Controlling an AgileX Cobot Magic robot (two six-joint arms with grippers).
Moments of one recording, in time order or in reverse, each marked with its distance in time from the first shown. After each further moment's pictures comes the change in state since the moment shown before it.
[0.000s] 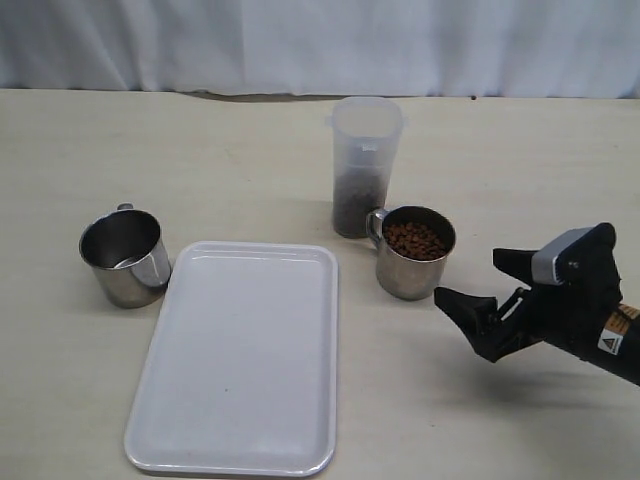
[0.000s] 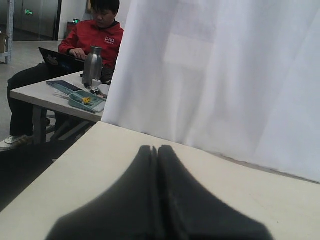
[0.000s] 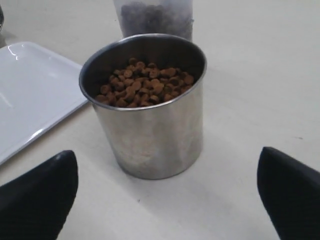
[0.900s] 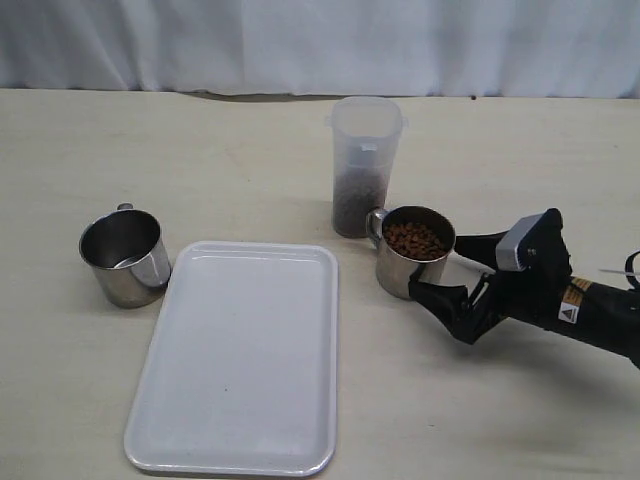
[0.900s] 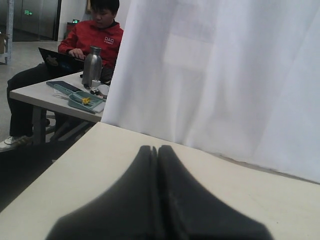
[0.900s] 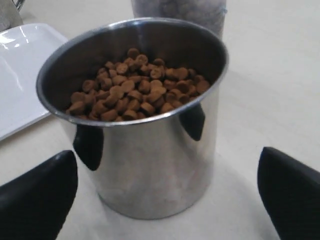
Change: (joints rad) left arm 0.000 0.000 0.000 0.000 -0.001 0.000; right arm 0.000 0.218 -0.255 -0.177 0.002 0.006
